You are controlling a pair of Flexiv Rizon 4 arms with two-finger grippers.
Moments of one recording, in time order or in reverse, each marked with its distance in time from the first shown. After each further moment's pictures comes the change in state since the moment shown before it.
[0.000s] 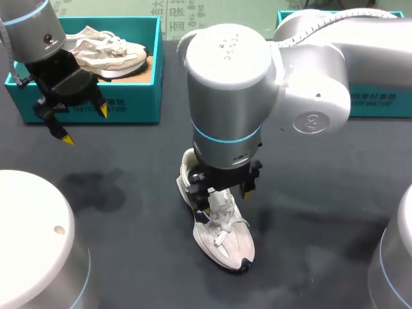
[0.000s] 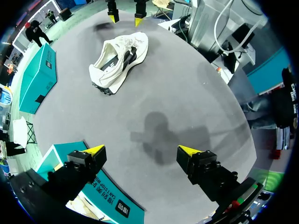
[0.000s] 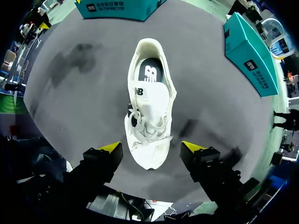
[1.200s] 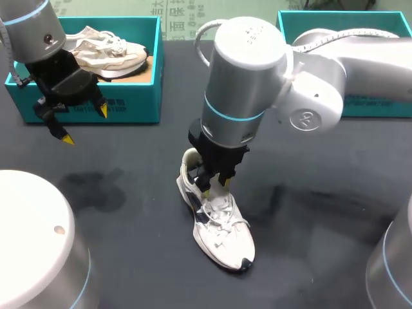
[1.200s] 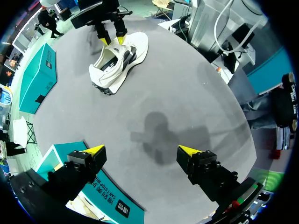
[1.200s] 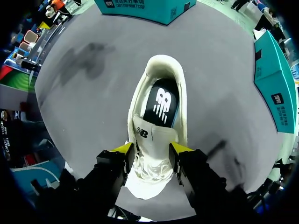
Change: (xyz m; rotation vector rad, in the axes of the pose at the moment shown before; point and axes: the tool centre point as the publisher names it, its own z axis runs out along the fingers) left arm 0.000 0.000 0.000 0.000 0.000 0.000; right arm -0.002 0.064 0.049 -0.020 0.157 -0.178
